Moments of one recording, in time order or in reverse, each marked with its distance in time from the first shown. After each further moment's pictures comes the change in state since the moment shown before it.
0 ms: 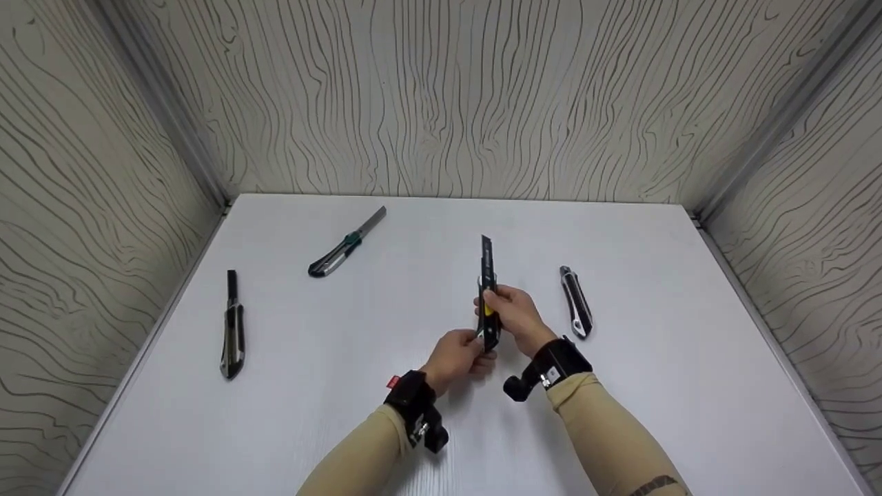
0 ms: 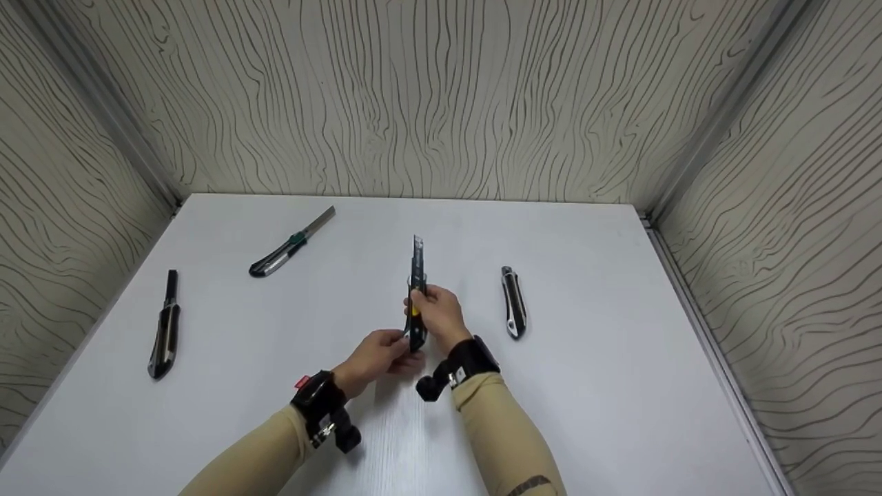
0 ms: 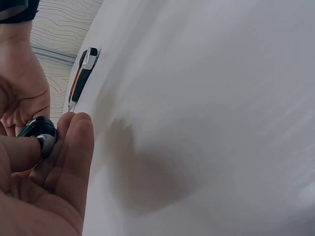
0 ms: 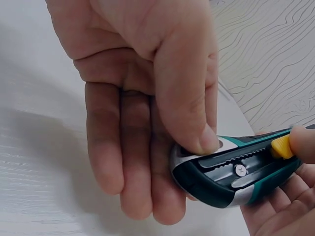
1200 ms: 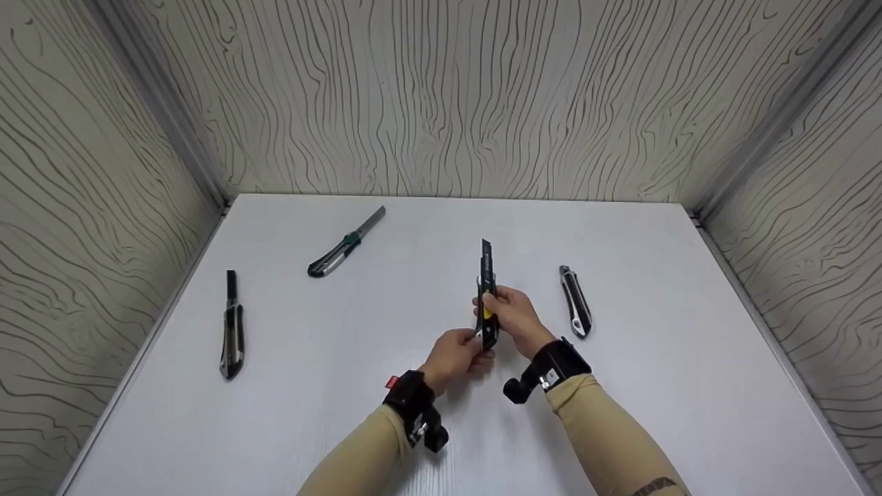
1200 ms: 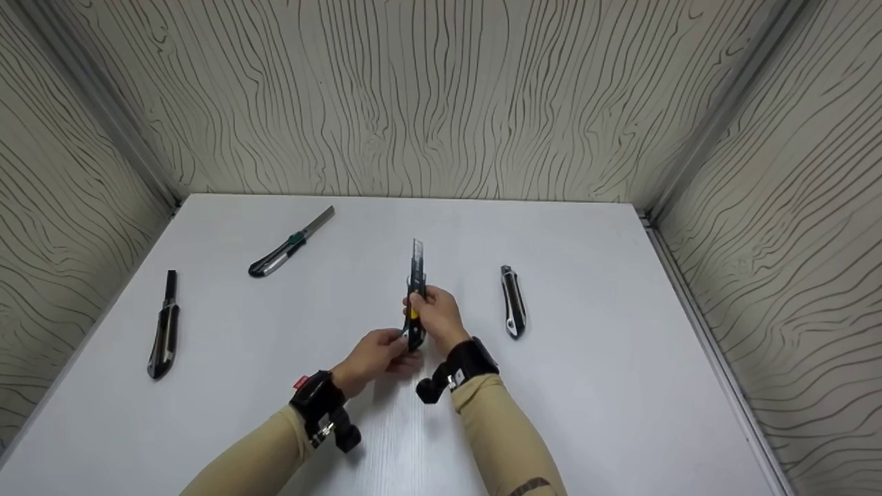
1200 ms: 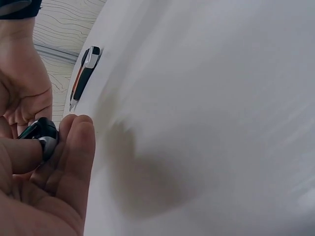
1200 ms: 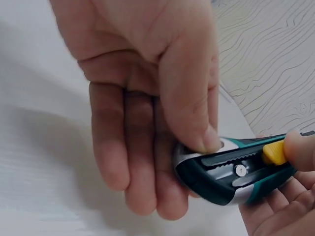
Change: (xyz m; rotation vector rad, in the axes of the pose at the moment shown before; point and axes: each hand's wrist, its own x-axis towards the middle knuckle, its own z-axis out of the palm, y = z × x) left_hand -0.001 -0.001 -0.001 -0.001 0.027 -0.001; right_hand -0.001 0.001 0.001 -0.004 -0.021 0.006
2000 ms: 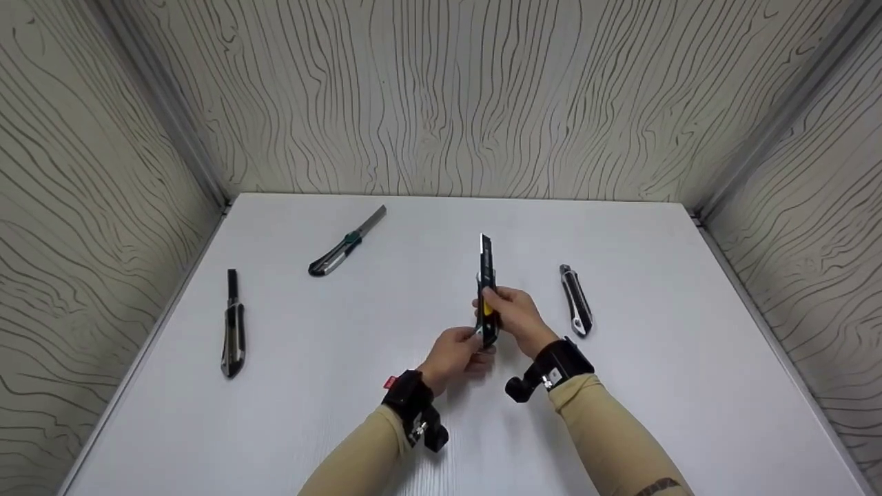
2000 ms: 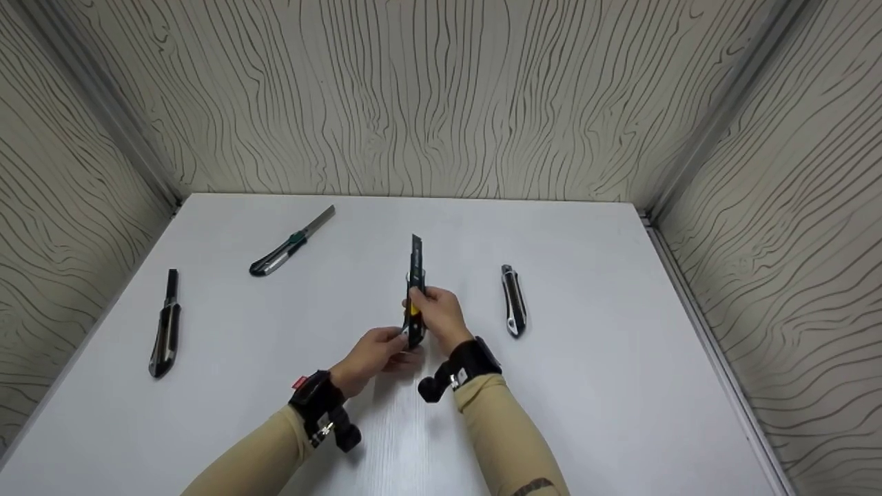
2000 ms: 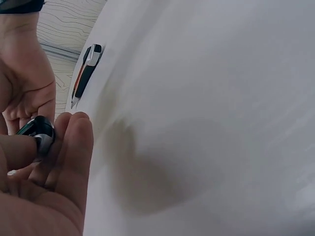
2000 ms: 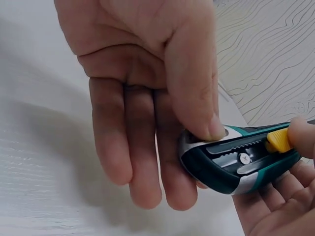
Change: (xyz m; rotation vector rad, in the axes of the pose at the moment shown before) left_hand 0.000 -0.002 -0.001 -0.073 -0.014 0.004; right_hand -0.002 0.000 -0.003 -0.020 -0.009 -0.002
